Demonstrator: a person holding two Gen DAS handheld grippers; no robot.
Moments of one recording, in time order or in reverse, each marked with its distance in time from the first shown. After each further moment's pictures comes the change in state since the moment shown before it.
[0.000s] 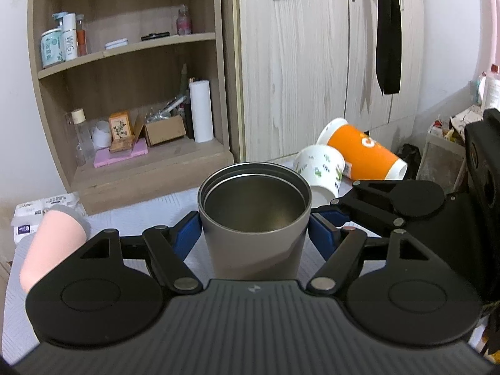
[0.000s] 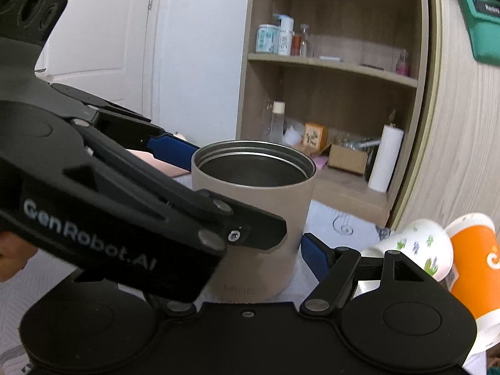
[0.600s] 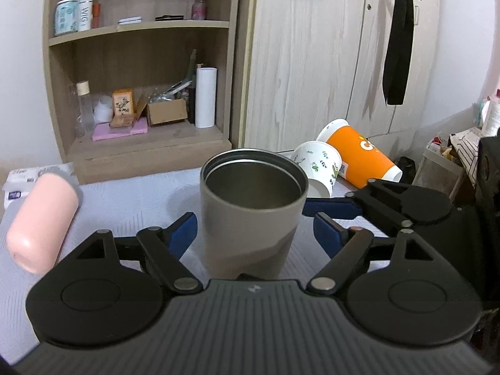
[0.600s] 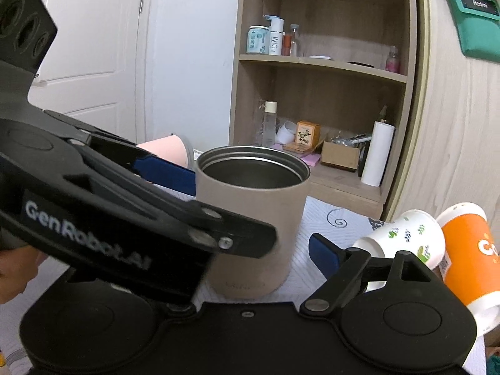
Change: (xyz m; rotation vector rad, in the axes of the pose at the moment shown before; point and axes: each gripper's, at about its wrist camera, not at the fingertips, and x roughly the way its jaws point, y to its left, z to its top) left arm -0.009 0.005 -0.011 -0.122 0.013 -0.020; right arm -0.015 0.002 -0.002 0.034 -0.014 -0.033
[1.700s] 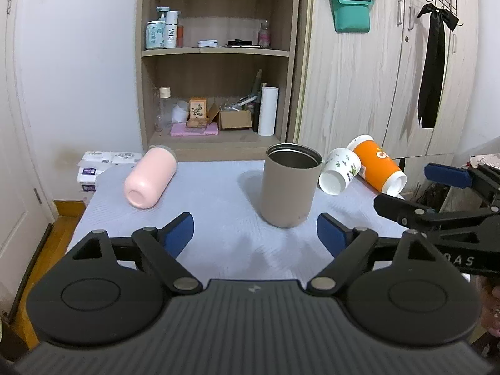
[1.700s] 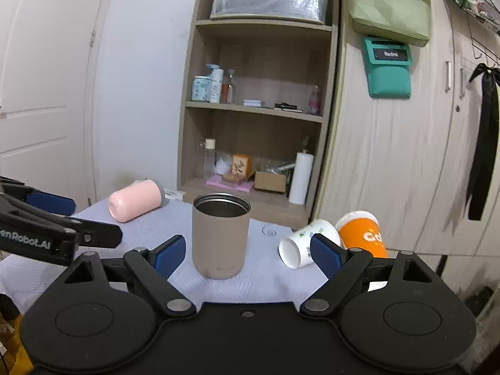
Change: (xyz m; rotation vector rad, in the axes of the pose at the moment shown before) left arm -0.151 -0.025 -0.037 -0.101 -0.058 0.239; right arm -0.140 0.048 0.012 0.086 -0.081 -0.289
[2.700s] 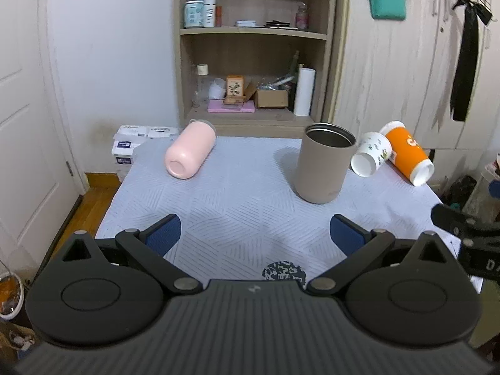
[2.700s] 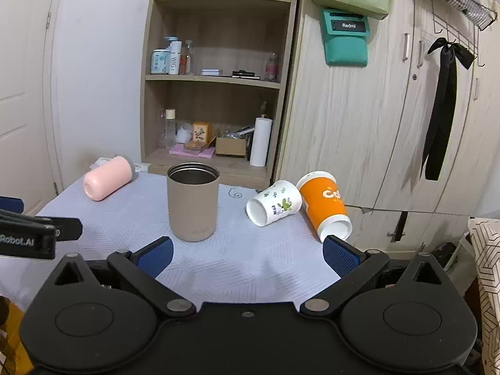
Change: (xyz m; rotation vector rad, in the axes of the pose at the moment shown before) left arm -0.014 0.010 -0.004 -0.065 0.080 0.132; right arm -0.031 0.013 0.001 0.067 0.134 -0.166
